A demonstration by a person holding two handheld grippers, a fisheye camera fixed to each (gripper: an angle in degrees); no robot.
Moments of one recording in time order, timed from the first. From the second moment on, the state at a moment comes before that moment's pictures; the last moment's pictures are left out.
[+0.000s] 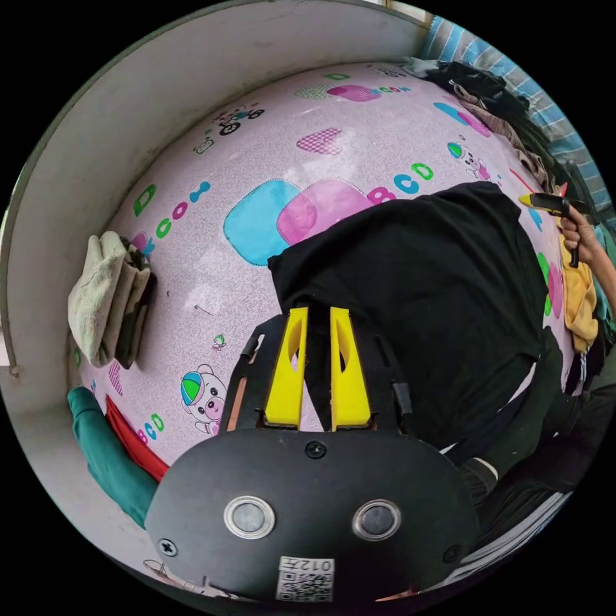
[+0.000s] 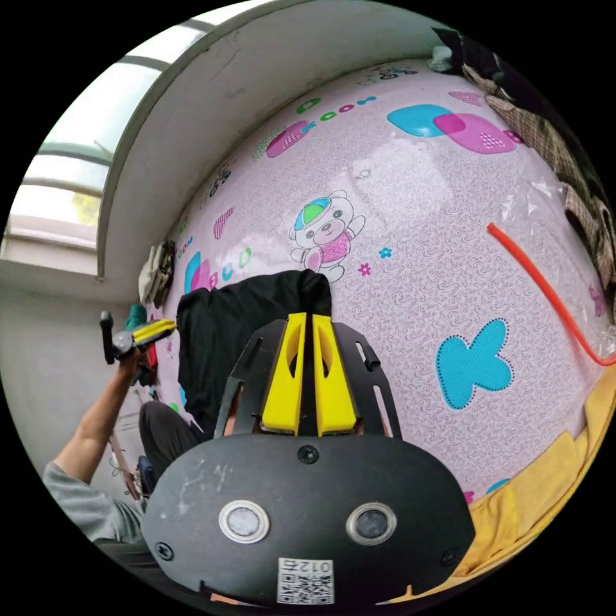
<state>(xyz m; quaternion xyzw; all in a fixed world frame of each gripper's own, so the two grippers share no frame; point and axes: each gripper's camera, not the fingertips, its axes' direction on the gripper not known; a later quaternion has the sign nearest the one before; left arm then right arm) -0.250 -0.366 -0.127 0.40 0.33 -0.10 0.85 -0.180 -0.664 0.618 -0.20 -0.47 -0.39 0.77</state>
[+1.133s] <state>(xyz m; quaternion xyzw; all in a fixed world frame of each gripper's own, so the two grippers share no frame) -0.323 -0.228 -0.117 0.41 0.20 -0.11 0.88 -0.203 -0.568 0.594 -0.03 -0.38 -0.56 0.74</state>
